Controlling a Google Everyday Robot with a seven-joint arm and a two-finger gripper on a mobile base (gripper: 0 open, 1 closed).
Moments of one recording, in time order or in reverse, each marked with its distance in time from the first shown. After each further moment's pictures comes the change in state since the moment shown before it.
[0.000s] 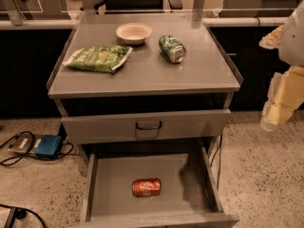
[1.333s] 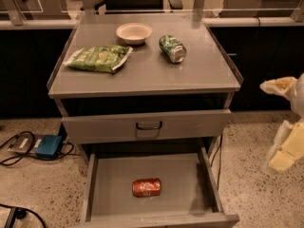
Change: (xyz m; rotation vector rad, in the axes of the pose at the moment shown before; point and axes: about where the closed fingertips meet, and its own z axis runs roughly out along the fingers) arm 0.031 0.055 0.051 -0.106 -0.260 0.082
